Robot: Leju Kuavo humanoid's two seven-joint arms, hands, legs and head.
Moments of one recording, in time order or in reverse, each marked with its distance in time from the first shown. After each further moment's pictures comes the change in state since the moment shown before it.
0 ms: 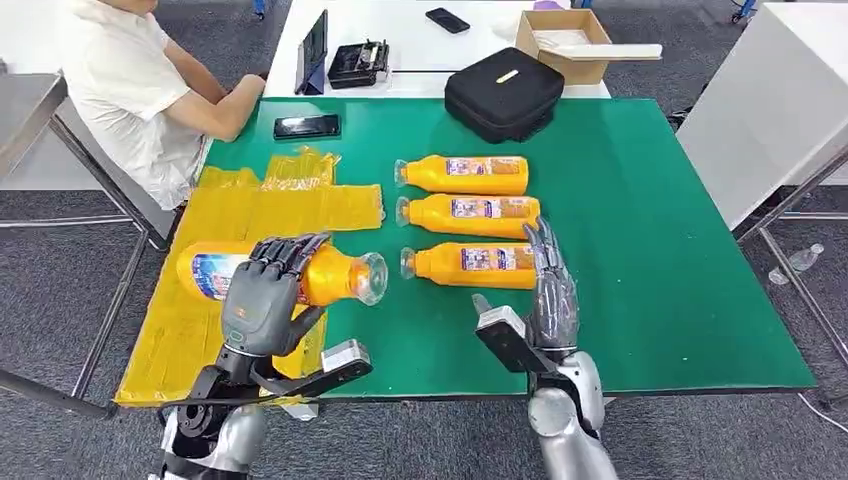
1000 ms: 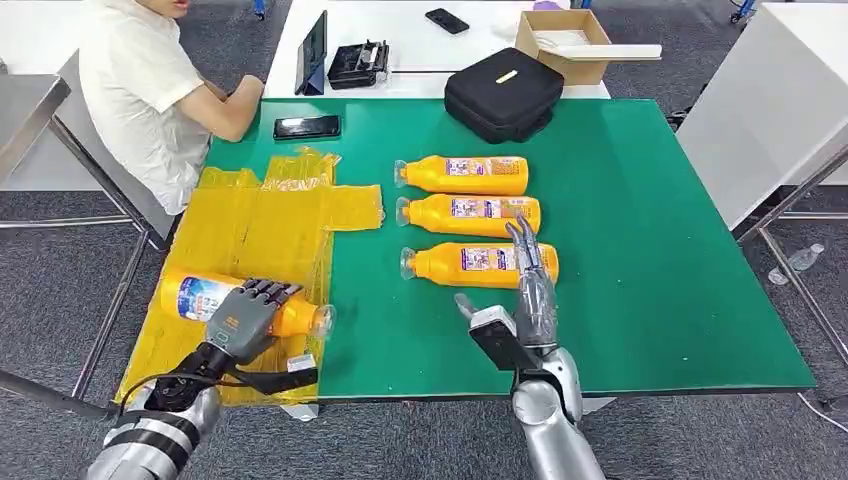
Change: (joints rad) left arm -0.280 0.237 -0.052 0.757 0.059 0.097 -0.066; right arm -0.047 0.021 0.011 0.144 -0.112 -0.020 -0.106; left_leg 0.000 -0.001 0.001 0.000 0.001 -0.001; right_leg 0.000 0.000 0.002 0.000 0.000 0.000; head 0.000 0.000
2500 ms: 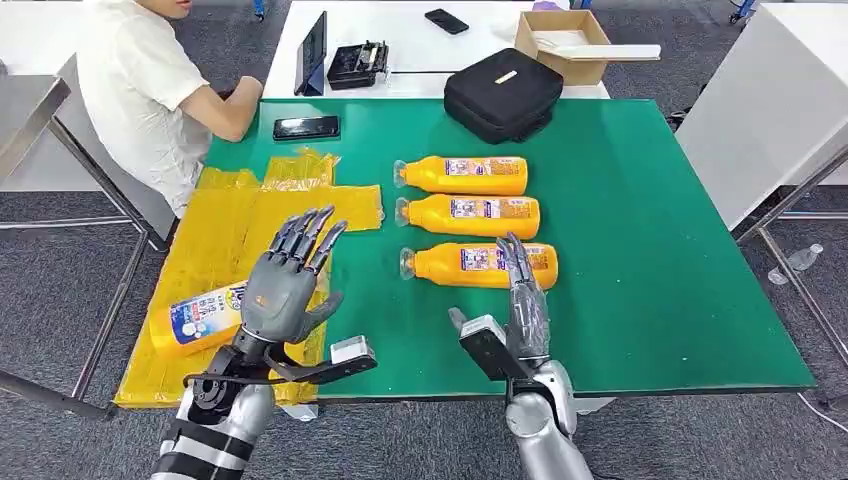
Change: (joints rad) left arm 0.189 -0.238 0.024 -0.607 0.066 -0.011 -0.035; right arm 0.034 0.026 -0.009 0.014 0.047 0.007 0.032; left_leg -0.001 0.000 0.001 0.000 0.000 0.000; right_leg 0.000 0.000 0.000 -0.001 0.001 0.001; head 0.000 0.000
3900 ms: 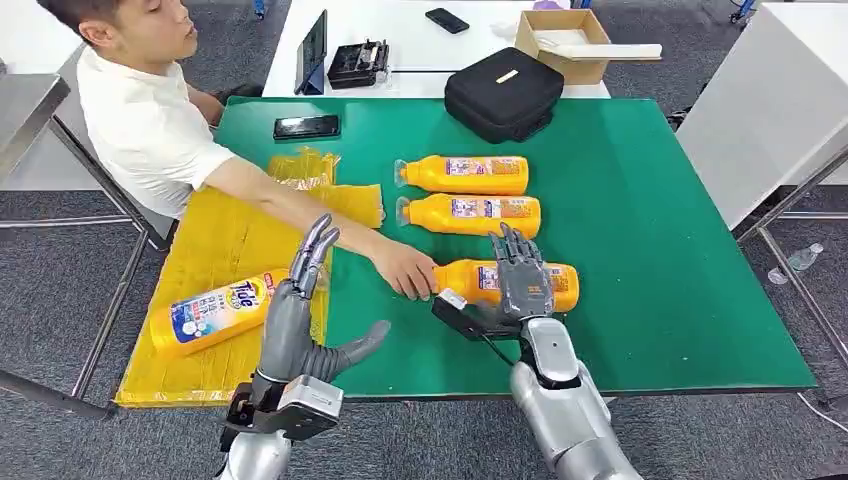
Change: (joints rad) left arm 0.193 -0.112 -0.082 -0.217 0.613 -0.200 -0.135; right arm -0.230 -0.134 0.071 0.292 0.703 0.000 0.526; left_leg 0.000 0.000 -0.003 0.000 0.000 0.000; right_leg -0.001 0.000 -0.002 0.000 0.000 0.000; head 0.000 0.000
